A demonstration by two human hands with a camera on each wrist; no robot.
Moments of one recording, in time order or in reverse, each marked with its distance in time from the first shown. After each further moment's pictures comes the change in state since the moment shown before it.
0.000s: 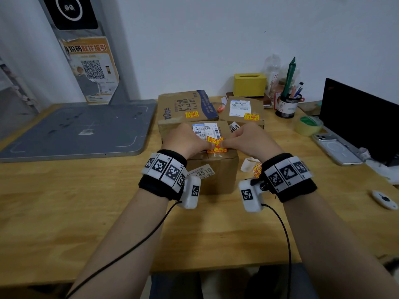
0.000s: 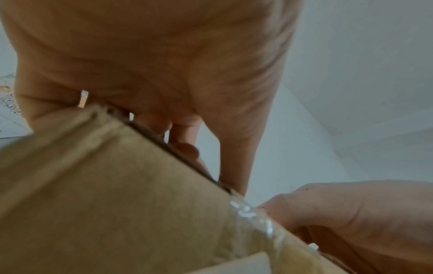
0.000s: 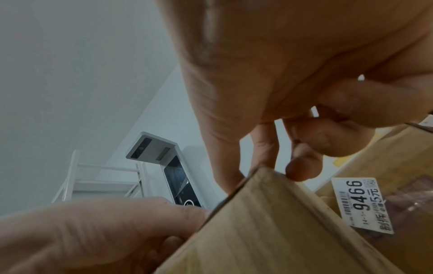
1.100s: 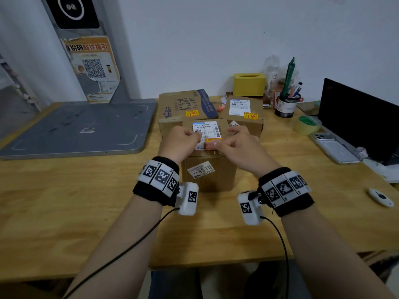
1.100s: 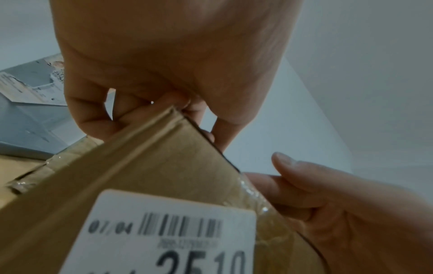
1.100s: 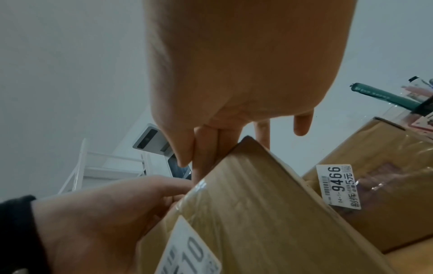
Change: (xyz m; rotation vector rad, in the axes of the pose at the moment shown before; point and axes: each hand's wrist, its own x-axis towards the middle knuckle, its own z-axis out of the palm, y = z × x) left_hand -0.013 -0.016 0.003 -0.206 0.106 0.015; right_hand -0.023 0.012 0.023 -0.052 -0.024 -0.318
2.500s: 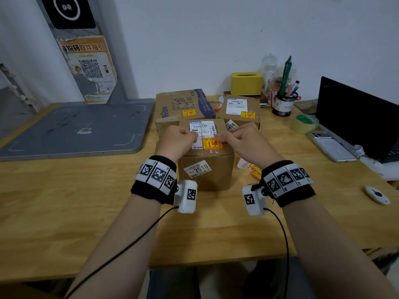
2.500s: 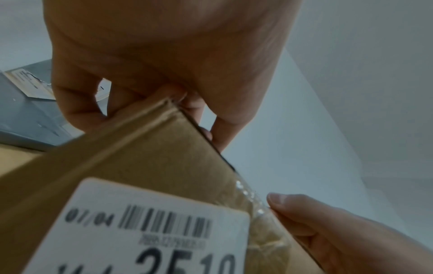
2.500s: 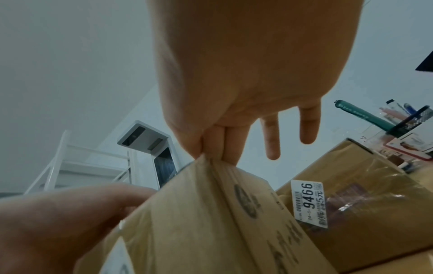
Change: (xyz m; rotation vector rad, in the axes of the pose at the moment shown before) left_hand 0.007 -0.004 0.004 -0.028 0.022 -0.018; right_hand 0.017 0.030 -0.007 -0.011 0.109 0.063
